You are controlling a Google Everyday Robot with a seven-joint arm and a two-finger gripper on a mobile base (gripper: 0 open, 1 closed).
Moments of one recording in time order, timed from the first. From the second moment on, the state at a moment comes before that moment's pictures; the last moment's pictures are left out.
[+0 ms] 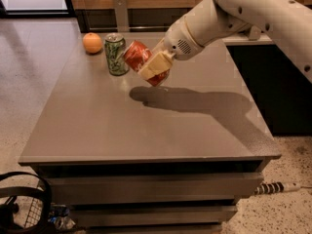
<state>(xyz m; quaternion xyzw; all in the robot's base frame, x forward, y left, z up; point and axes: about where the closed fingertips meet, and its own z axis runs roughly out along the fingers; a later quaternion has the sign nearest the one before) 0.608 0.007 0.911 -0.56 0.73 0.23 0.32</state>
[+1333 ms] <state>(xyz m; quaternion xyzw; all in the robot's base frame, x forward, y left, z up) 0.572 -0.001 0.909 -0.52 0.65 0.29 0.47</state>
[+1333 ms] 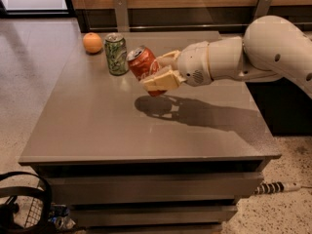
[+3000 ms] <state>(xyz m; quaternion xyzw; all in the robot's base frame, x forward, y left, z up) 0.575 0.023 0.881 -0.44 0.64 0.35 0.52</state>
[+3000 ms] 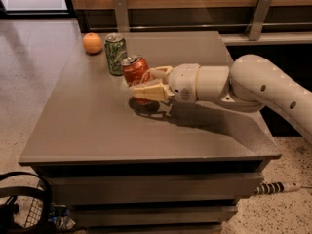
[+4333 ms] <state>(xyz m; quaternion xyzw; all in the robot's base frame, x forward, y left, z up) 0.568 0.000 0.878 -0.40 0.63 0.36 0.57</state>
